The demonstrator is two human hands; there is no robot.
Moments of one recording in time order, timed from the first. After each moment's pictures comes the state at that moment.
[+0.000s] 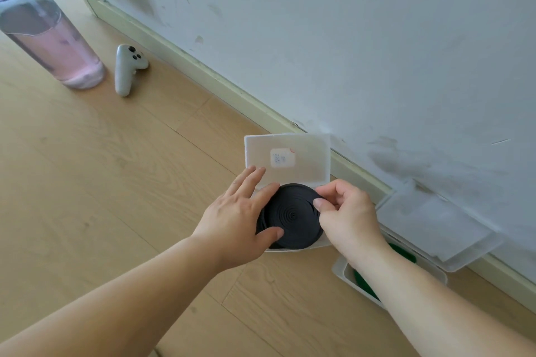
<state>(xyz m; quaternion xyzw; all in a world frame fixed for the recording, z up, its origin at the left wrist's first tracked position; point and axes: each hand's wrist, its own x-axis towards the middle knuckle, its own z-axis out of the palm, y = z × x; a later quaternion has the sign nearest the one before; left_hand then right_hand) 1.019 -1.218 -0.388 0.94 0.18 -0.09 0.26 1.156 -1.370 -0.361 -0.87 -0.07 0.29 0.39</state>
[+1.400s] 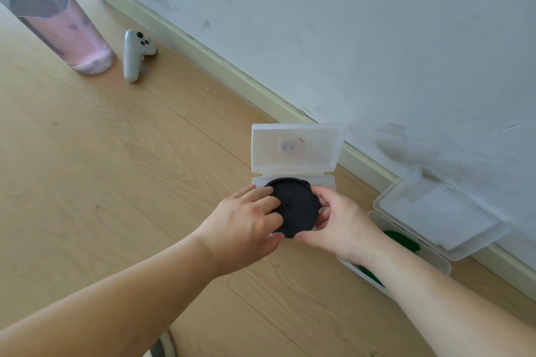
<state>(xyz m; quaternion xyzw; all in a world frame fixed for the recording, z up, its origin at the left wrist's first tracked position) 0.995 -1.230 -0.410 0.99 -0.01 0.08 0.15 1.148 -1.389 -0.367 -0.83 -0.24 0.44 0.25</state>
